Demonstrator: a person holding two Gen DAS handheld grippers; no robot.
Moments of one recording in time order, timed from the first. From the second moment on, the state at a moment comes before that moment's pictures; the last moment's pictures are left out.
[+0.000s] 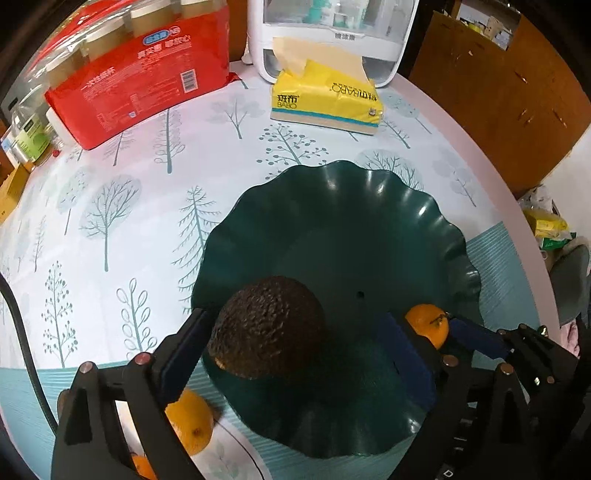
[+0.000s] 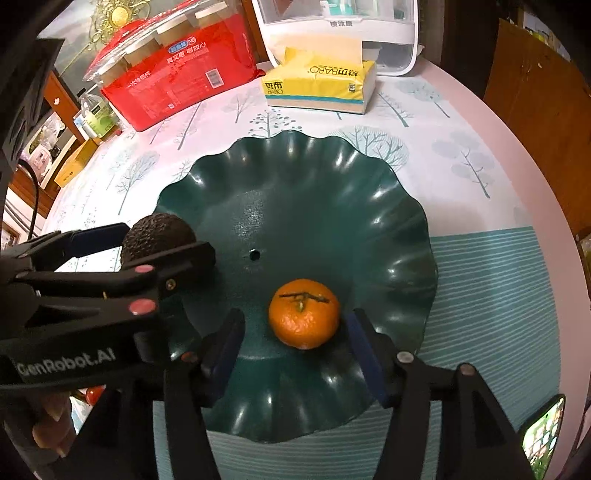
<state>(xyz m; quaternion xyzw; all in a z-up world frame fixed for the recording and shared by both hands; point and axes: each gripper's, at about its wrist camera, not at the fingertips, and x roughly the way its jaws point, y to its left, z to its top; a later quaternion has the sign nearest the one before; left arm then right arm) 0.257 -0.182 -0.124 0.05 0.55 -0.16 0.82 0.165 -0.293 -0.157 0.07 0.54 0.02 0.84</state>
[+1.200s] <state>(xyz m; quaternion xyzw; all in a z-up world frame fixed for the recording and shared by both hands) 0.107 -0.050 0.000 0.01 0.49 -0.05 0.87 0.076 -0.246 -0.060 0.04 0.50 0.06 0.87</state>
